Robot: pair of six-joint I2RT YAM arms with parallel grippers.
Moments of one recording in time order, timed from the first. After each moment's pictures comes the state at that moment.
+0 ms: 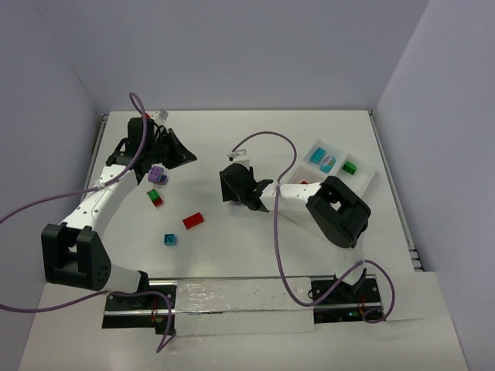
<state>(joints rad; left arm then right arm) -0.21 1.41 1.15 -0.37 0.39 -0.63 0.86 1.91 1.15 0.02 0.39 0.51</state>
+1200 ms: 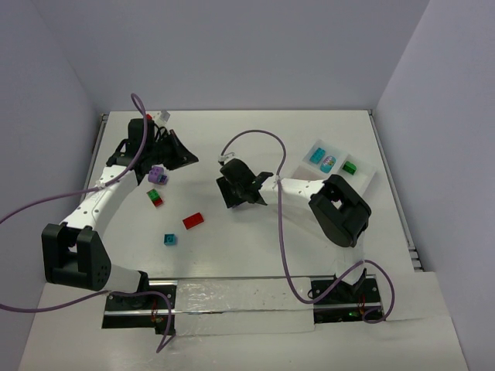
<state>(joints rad) -0.21 1.41 1.14 -0.36 0.43 -0.62 0.84 1.91 1.25 -0.22 0.16 0.32</state>
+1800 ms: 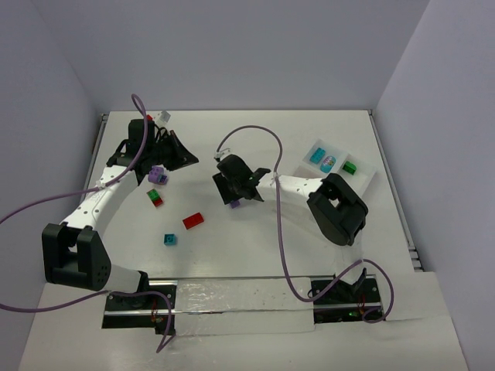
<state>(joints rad) -0.21 1.41 1.13 -0.36 0.43 -0.62 0.84 1.93 1.32 -0.24 0.16 0.28</state>
